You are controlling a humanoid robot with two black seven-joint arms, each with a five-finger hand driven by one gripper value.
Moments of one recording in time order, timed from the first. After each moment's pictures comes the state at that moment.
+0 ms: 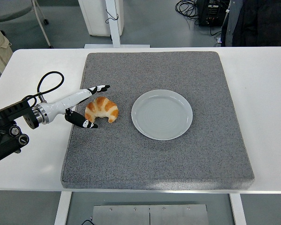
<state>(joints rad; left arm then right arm) -0.76 0.63 -0.36 -1.20 1.33 0.09 -0.27 -0.10 0.00 0.00 0.13 -0.10 -0.04 0.25</state>
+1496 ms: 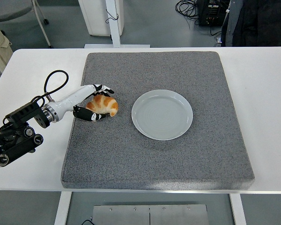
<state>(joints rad) -0.76 0.52 -0.36 -1.08 1.32 0.19 -0.28 -0.10 0.00 0.00 0.13 -0.10 -0.04 0.25</state>
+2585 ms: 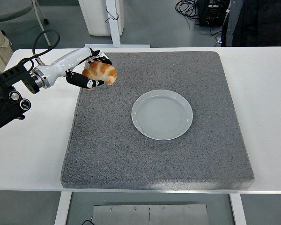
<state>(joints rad) -0.97 0.59 -0.36 -1.10 1.24 0.09 -0.32 -0.10 0.00 0.00 0.13 -0.10 -0.04 0.25</state>
